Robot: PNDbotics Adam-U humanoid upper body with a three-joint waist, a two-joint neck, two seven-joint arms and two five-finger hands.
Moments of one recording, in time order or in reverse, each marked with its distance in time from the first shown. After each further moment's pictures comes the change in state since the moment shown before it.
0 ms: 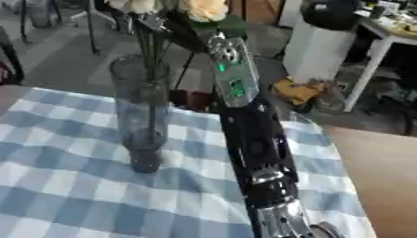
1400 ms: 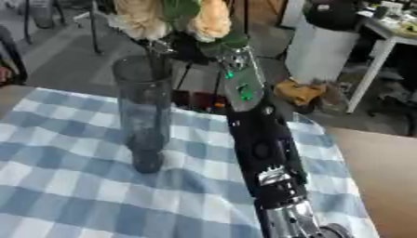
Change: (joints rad) left arm 0.000 0.000 0.000 0.000 -0.001 0.007 -0.005; right arm 0.010 -0.020 -0.006 0.044 0.117 -0.033 0.062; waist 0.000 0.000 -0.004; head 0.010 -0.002
